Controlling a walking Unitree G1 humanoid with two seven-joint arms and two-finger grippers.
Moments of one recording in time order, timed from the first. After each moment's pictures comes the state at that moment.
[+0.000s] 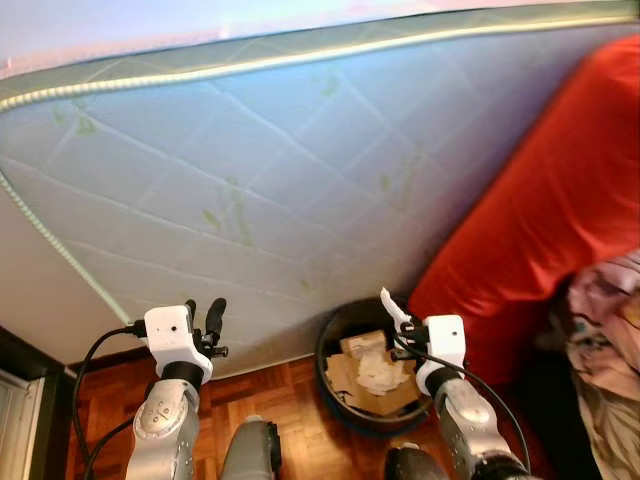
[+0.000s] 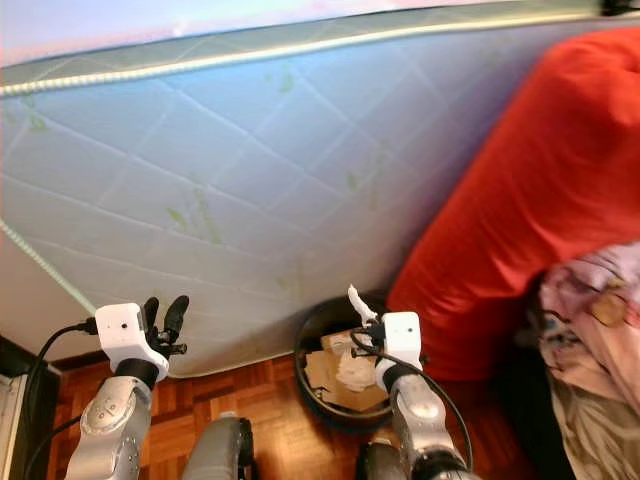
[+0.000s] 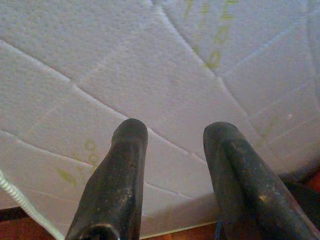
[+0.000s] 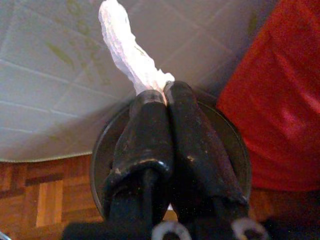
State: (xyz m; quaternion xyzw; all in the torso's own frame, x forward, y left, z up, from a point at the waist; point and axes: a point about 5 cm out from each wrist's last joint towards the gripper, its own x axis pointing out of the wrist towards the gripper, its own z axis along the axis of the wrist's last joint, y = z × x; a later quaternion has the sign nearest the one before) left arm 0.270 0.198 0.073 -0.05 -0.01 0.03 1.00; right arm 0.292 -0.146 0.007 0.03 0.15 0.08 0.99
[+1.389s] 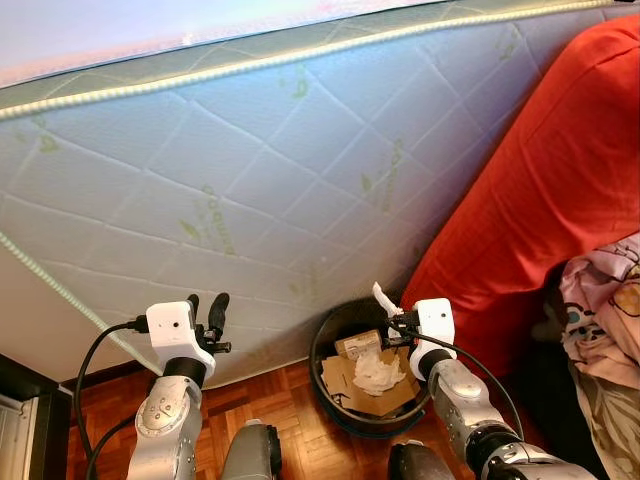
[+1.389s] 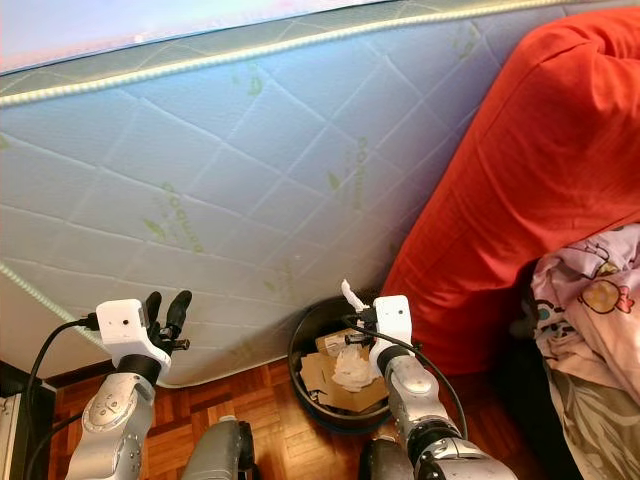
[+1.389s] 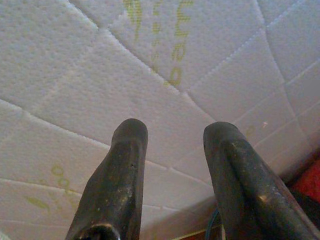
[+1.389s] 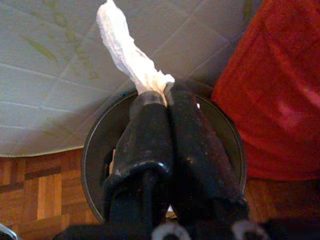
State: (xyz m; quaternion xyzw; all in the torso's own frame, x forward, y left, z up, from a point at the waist) left arm 0.271 0.194 0.079 -0.05 -0.02 0.02 1.00; right arm 0.310 -0.141 0.014 0.02 0.19 0.09 0.98
